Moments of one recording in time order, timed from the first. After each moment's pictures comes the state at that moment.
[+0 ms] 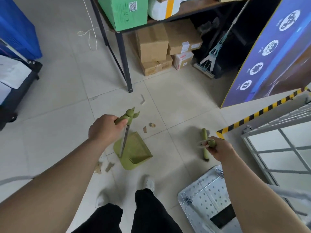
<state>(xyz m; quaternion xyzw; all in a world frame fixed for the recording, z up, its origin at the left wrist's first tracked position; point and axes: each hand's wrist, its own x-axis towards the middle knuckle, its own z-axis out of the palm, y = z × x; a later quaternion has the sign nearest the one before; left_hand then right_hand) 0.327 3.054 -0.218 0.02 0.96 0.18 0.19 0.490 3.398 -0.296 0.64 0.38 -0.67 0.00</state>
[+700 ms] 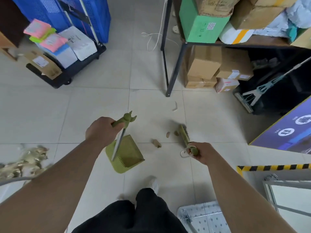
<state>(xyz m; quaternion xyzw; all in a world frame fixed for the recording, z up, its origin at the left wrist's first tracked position) 0.405 2.890 -0.195 -0.18 0.94 0.24 0.18 0.422 3.231 -0.277 0.47 0.50 -0.68 0.23</state>
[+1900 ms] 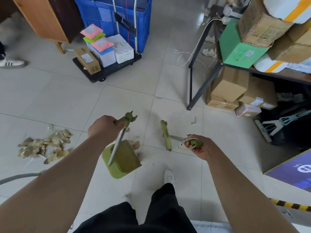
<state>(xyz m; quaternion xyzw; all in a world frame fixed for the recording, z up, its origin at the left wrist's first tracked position) 0.489 2.776 -0.177 -0.28 0.92 0.24 0.13 0.421 3.098 -0.233 0.40 0.49 -0.72 0.29</state>
